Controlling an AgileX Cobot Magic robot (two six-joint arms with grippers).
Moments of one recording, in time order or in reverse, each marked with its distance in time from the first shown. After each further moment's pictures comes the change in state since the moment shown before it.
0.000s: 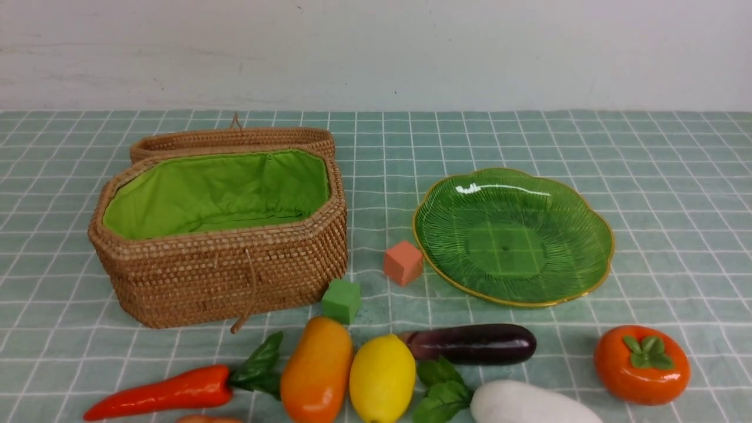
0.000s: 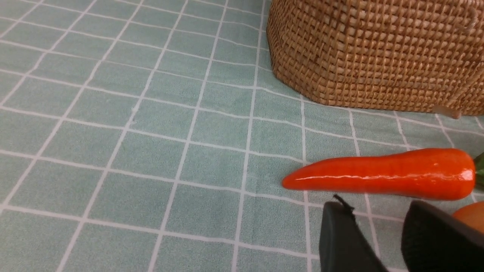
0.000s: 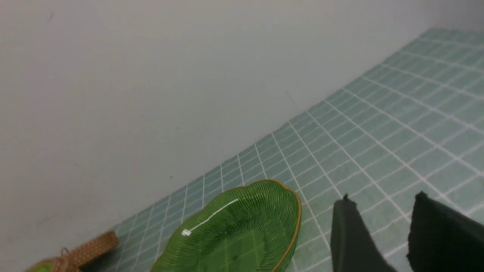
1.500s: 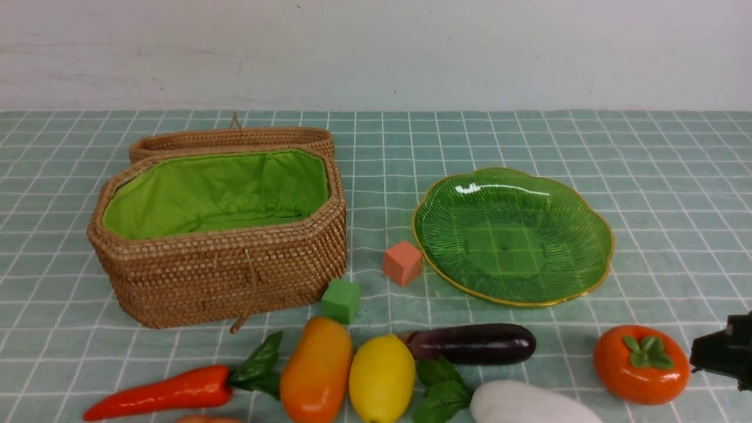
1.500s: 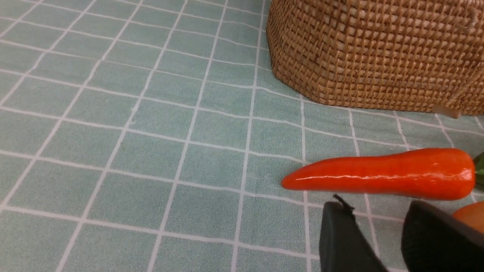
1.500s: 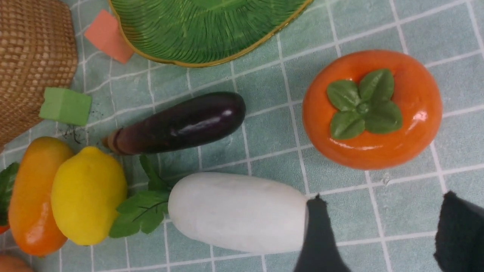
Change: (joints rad) right arm 0.179 0.867 -0.398 -0.026 0.433 0.019; left arm 0.000 0.000 0.000 0.000 0.000 0.000
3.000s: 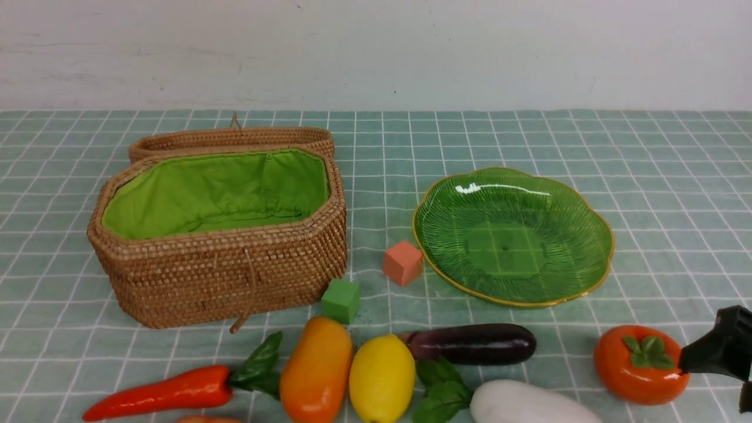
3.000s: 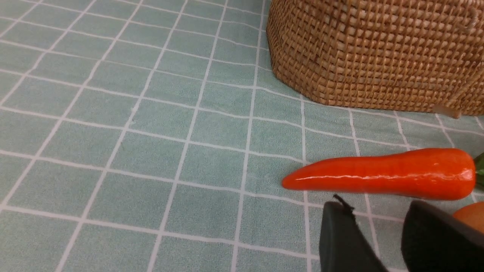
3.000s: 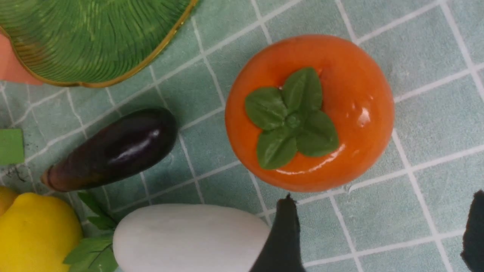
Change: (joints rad) right arm -0.194 0.264 -0.005 0.175 -0.006 -0.179; left arm 0.000 0.000 0.000 0.000 0.000 0.000
